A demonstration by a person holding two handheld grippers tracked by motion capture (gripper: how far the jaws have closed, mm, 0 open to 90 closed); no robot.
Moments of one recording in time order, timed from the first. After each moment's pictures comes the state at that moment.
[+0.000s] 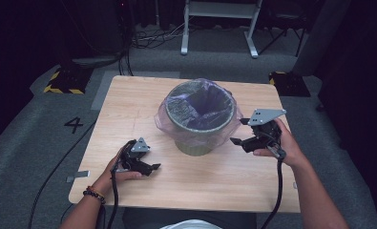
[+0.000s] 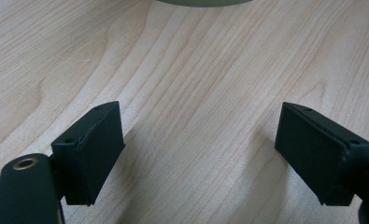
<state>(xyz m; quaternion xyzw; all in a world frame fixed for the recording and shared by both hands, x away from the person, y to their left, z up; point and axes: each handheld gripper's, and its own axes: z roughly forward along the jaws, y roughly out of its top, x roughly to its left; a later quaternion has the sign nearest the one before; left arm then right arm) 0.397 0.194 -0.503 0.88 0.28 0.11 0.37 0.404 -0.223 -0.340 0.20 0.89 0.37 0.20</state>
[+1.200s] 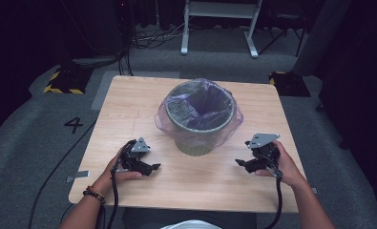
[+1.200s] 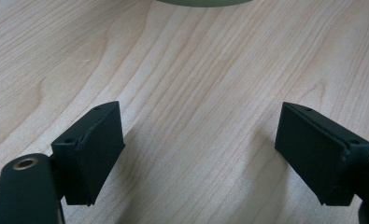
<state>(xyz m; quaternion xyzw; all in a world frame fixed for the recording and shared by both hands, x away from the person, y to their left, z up) 0.397 0.194 -0.503 0.88 0.28 0.11 0.37 0.388 -0.249 -0.425 0.23 0.90 0.31 0.18</state>
